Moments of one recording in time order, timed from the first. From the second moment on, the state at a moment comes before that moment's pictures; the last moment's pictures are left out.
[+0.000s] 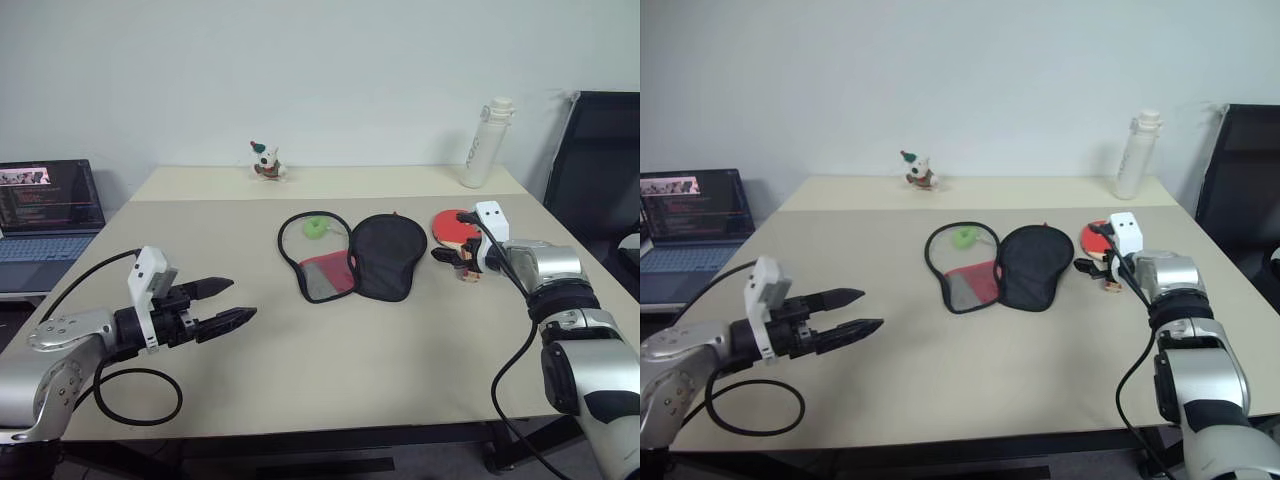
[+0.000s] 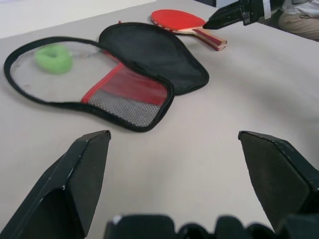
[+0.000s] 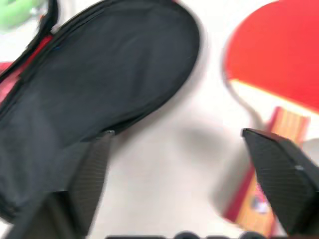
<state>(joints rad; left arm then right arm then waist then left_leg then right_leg) -0.24 0.87 0.32 -0.22 -0.69 0.66 -0.97 -1.13 -0.52 -0.08 0.93 0.11 0.61 0.56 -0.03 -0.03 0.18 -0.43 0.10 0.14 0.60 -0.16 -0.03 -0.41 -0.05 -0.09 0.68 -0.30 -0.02</state>
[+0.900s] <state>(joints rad) -0.35 0.82 0.24 -0.16 -0.66 0.61 -0.97 -1.20 -0.38 -0.19 1.34 0.06 0.22 0.13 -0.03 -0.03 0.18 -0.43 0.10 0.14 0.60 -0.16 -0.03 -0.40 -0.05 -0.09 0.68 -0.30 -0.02</state>
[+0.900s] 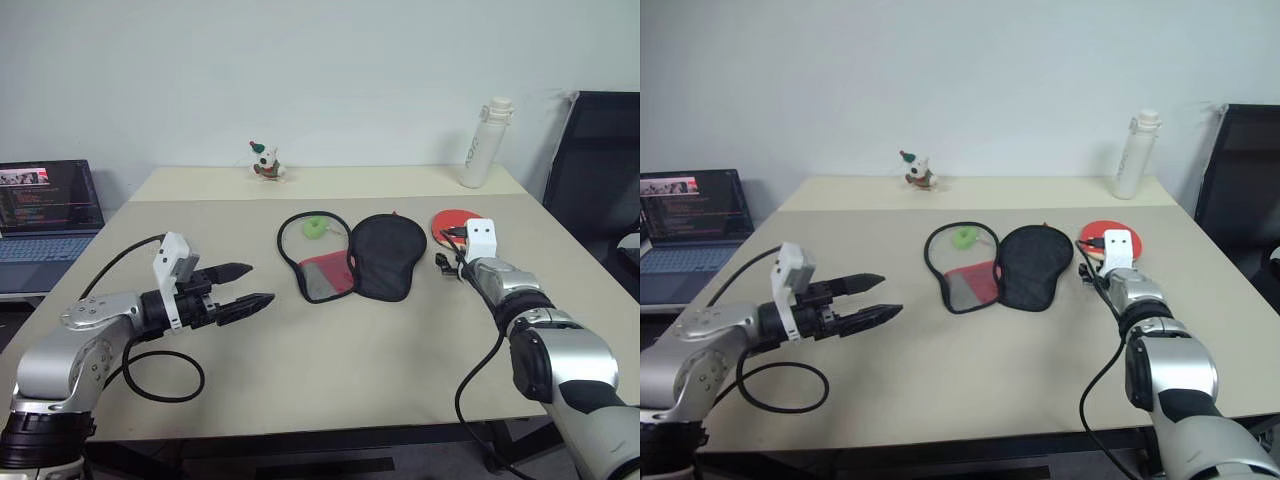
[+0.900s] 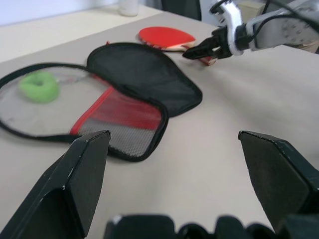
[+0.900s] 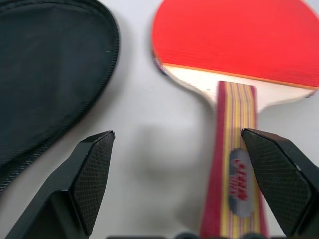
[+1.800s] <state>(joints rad) -0.36 0.79 0.23 -0.19 -0.66 0.63 -0.97 -1.19 -0.38 -0.21 1.33 0.03 0.25 0.09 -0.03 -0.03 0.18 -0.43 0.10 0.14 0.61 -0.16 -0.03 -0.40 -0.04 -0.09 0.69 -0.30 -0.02</state>
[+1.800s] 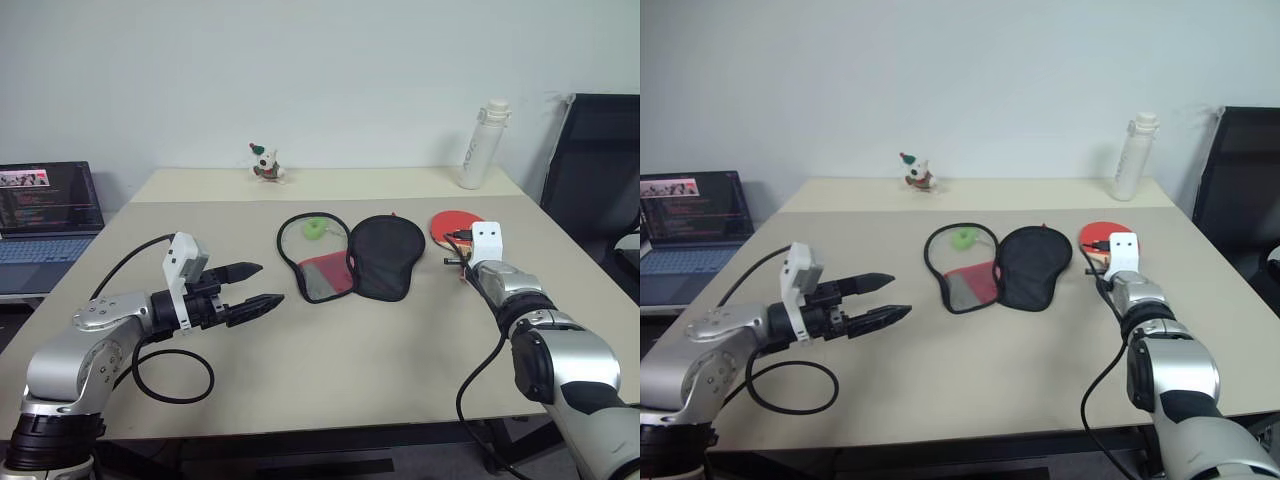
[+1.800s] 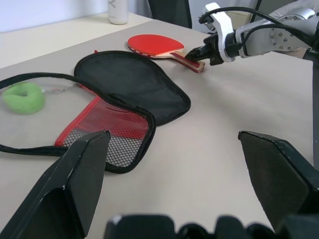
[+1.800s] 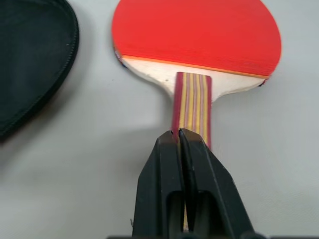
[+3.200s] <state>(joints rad) -0.36 0.77 0.21 -0.24 -0.67 0.65 -0.94 -1.07 -0.46 -0.22 1.13 0.06 0.49 0.09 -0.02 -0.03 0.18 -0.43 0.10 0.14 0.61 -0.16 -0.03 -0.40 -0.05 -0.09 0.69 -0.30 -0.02</state>
